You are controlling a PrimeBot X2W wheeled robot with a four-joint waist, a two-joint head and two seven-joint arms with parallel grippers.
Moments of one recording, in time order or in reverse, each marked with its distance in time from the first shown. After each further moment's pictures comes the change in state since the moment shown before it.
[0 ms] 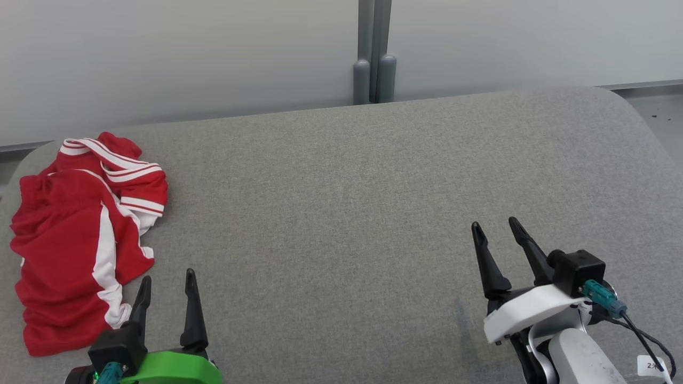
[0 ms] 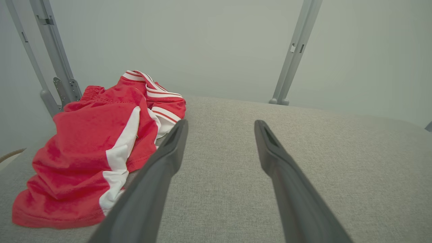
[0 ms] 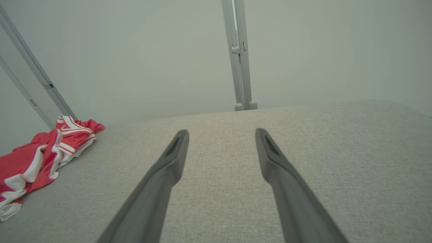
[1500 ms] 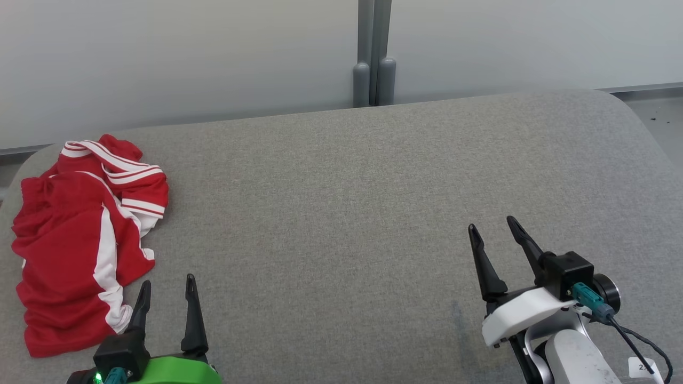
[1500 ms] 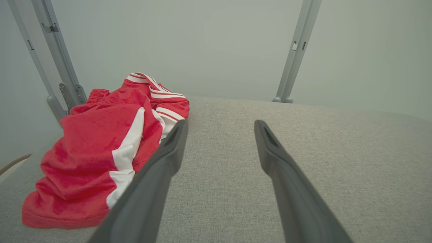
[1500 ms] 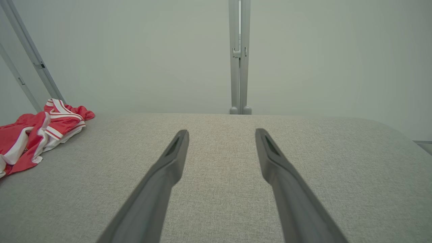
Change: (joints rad) left arm 0.003 -0.006 0.012 0.043 0.047 0.002 -0.039; right arm 0.006 0.027 -0.040 -0.005 -0.172 0.000 -0.004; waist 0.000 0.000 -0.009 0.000
